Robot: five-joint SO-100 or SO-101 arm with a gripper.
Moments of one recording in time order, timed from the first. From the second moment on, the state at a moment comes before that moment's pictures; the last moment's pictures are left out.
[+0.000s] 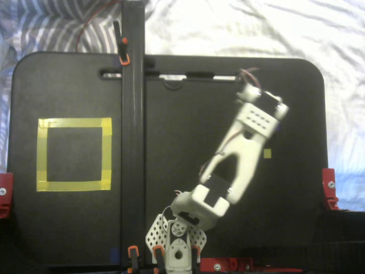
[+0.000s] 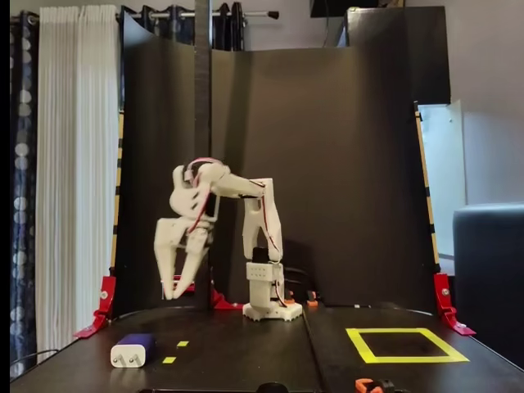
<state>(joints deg) 34.4 78.7 75.8 80.4 -125.2</state>
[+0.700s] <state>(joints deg) 43.9 62.6 63.6 75.7 -130.8</state>
